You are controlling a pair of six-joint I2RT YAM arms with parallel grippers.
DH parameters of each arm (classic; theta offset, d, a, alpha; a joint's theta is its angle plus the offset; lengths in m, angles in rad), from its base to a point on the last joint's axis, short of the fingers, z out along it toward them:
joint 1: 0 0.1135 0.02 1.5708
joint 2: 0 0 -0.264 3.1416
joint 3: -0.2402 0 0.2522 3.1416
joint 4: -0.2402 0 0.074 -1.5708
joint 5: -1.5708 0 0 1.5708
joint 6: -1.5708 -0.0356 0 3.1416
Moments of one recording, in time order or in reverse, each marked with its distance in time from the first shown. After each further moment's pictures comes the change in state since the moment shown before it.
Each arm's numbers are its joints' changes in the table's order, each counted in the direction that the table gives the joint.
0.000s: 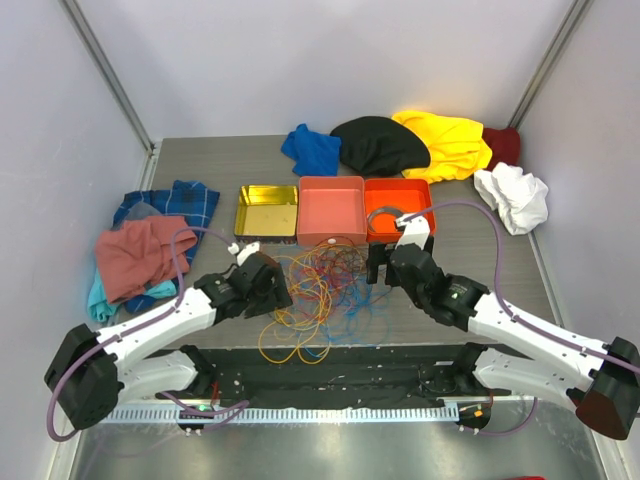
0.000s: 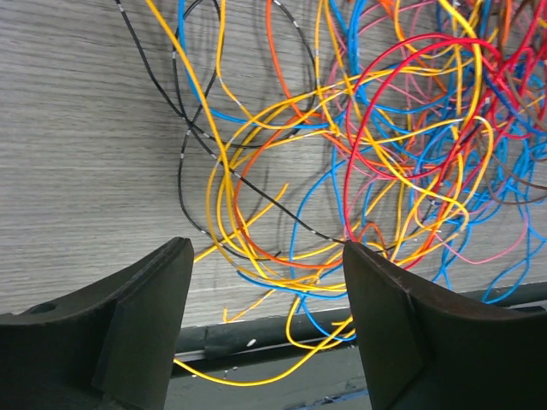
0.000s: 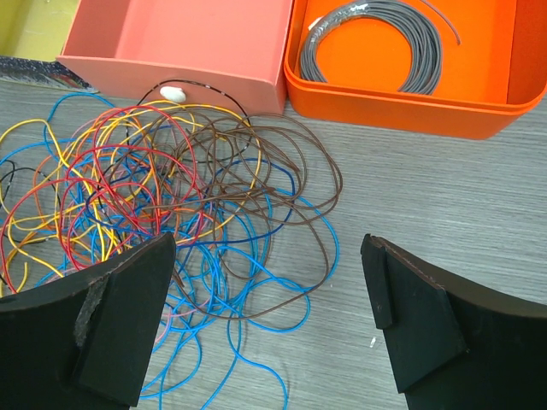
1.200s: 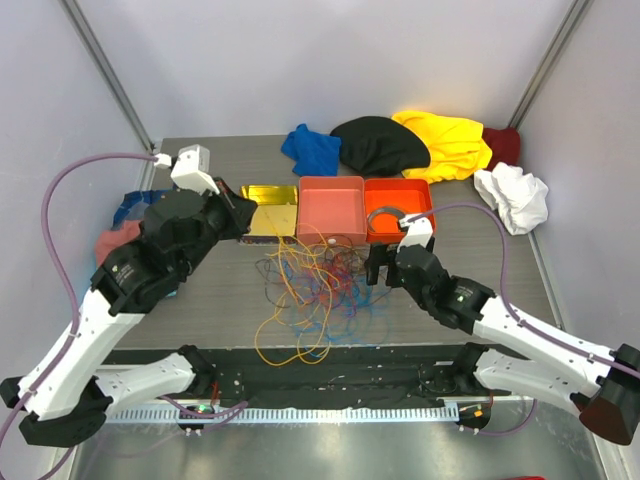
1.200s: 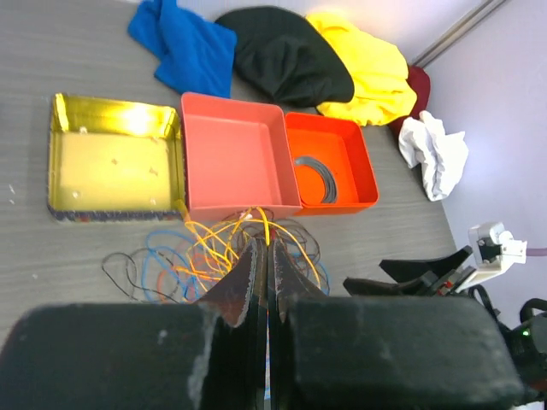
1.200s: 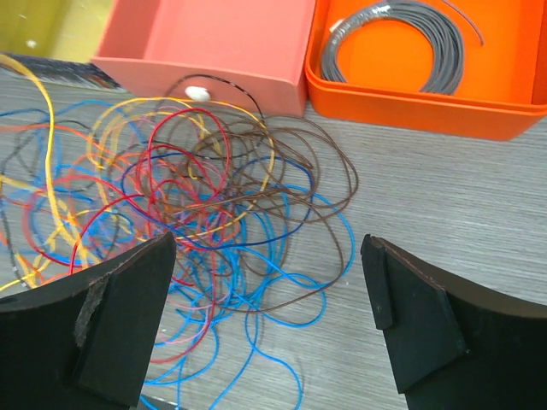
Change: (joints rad) left arm 0.000 0.130 -0.779 -0.192 0.240 -0.349; right arm 0.000 0.033 0.010 0.000 0.039 -0.011
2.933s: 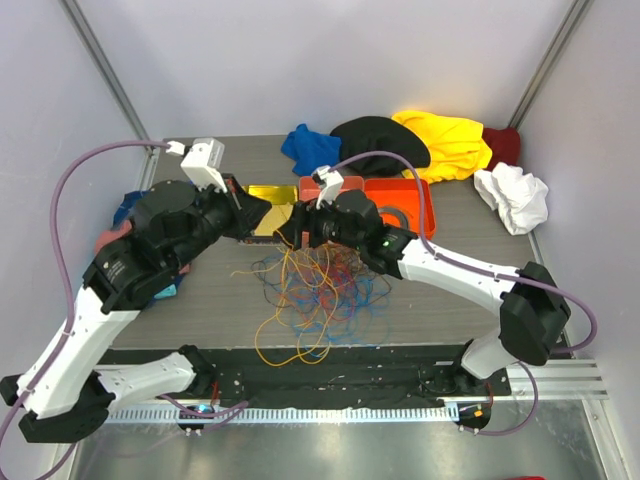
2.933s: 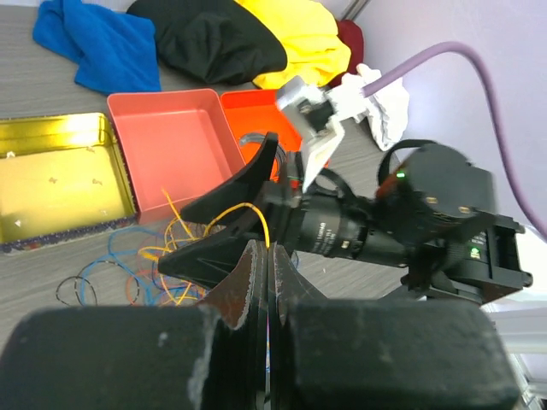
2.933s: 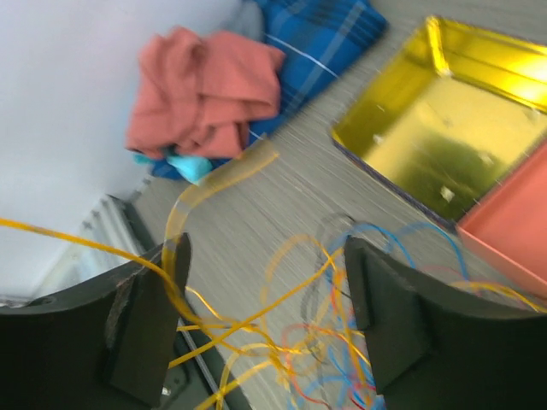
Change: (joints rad) left arm -0.003 -0.047 -0.109 -0.011 -0.219 -0.112; right arm 0.011 -0.596 -0.475 0.484 0.610 -0.018
